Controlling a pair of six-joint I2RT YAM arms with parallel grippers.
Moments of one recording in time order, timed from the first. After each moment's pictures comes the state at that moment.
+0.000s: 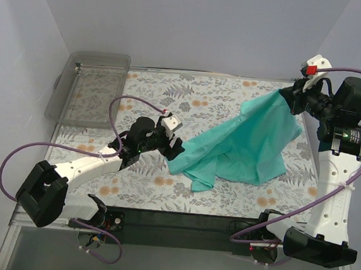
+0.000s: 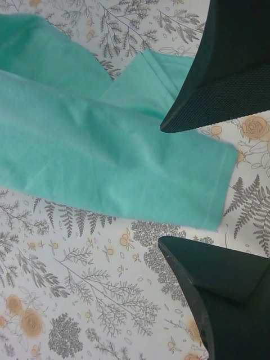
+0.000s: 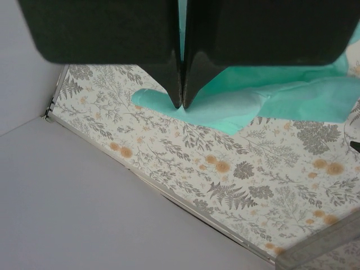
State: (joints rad) left arm -0.68 1.27 0.69 0.19 0.29 0.05; right arm -0.16 1.12 1.53 -0.67 -0.72 -0.37
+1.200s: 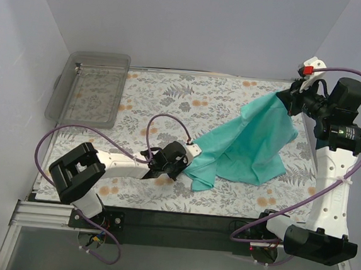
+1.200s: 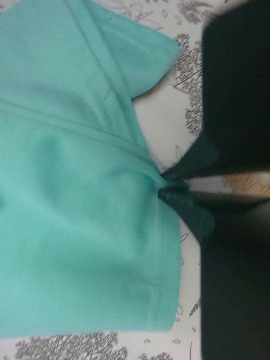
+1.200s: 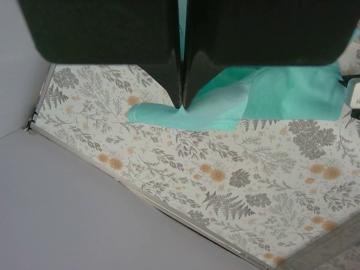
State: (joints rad) left arm -0.96 1.57 0.72 0.02 -0.01 -0.04; right arm -0.16 1.14 1.48 -0.65 -0.72 -0.35
